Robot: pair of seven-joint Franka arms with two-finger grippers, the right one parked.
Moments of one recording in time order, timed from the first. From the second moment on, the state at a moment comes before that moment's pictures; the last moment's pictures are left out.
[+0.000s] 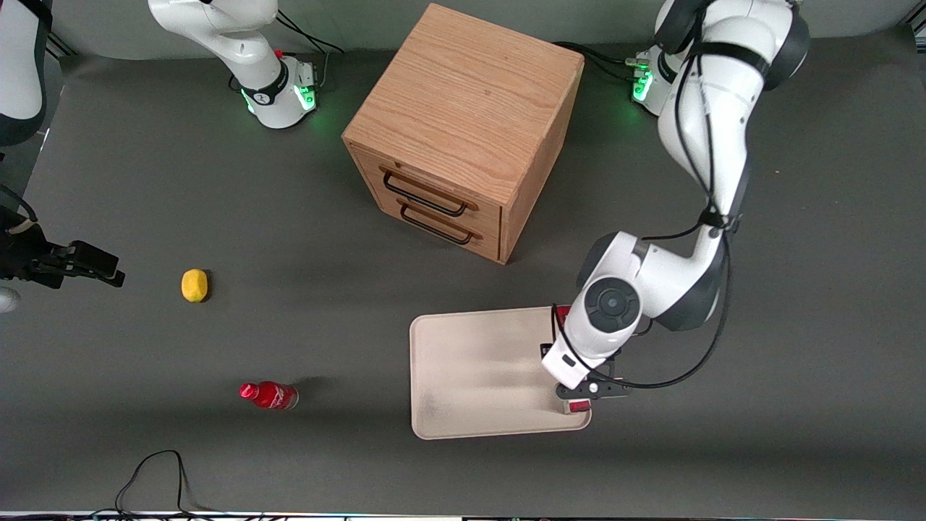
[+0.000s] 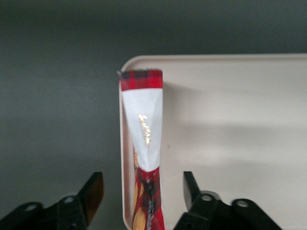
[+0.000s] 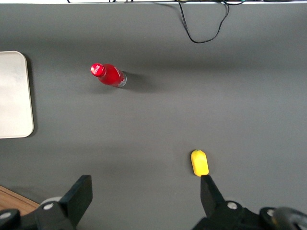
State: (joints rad) arm -0.35 0.81 -0.14 -1.15 0.15 2.04 -0.58
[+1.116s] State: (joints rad) arm 0.09 -0.04 -0.10 -1.68 0.03 1.61 -0.01
